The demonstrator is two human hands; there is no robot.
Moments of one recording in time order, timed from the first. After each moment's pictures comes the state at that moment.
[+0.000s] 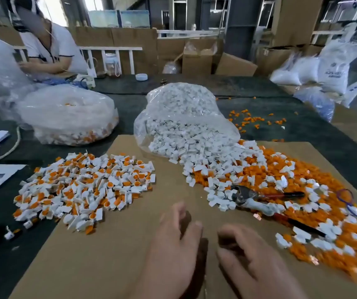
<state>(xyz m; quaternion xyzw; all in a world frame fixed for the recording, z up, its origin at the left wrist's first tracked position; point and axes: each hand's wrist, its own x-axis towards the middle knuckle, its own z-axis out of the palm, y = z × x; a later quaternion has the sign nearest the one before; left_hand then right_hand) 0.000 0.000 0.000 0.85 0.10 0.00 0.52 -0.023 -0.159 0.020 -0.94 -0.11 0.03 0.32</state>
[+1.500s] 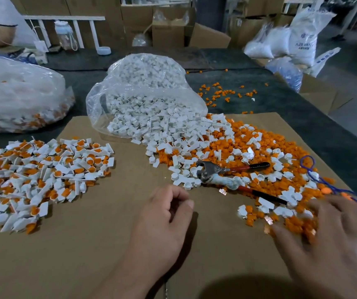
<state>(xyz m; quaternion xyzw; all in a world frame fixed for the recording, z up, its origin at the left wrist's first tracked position) 0.020 -0.037 -0.029 0.88 -0.04 0.03 0.48 -0.039 -0.273 -0.002 -0.97 0.22 -0.13 0.05</state>
